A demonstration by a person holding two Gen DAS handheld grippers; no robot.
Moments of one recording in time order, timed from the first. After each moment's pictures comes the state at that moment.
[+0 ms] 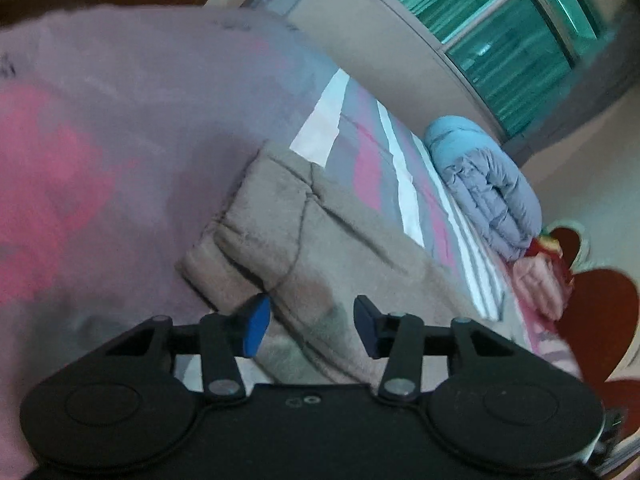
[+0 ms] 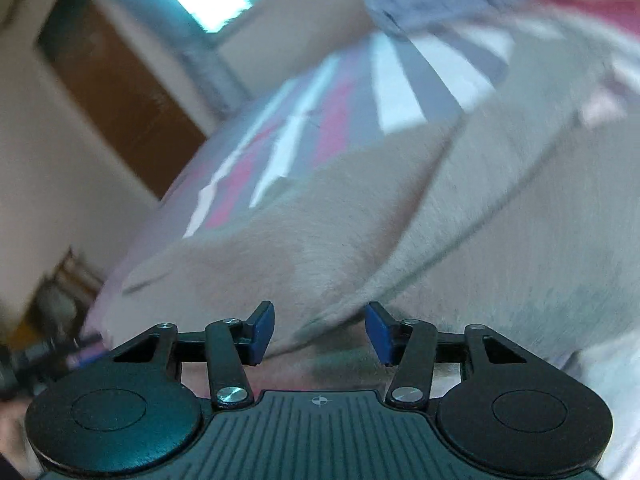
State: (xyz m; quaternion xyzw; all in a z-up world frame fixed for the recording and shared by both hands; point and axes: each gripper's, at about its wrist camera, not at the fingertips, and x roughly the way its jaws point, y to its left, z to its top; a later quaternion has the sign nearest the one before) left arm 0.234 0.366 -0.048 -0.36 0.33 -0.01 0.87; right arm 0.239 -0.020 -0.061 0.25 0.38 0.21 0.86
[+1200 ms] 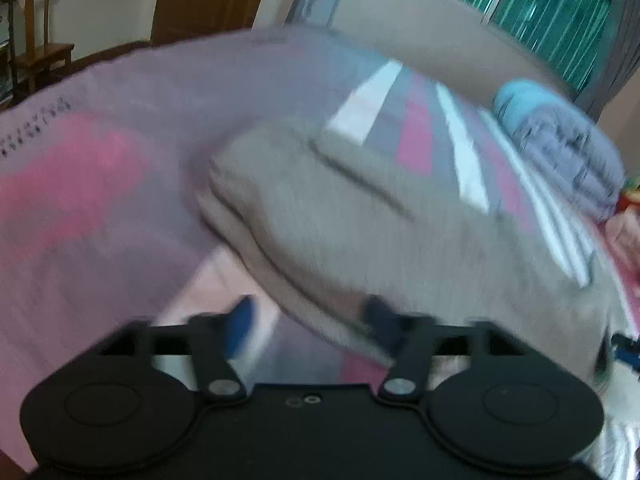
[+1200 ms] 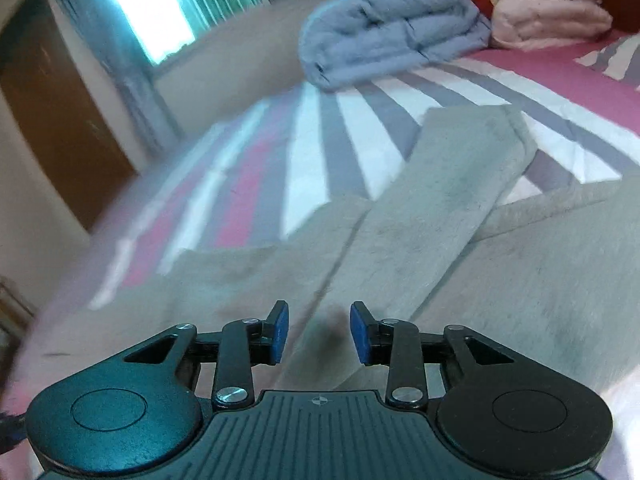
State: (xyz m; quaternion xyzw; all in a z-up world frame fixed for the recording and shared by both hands) left arm 0.180 0.279 -0.043 -0.22 0.38 0.14 0.89; right arm 0.290 -0.059 -0.034 0.17 0.34 0.09 0.92
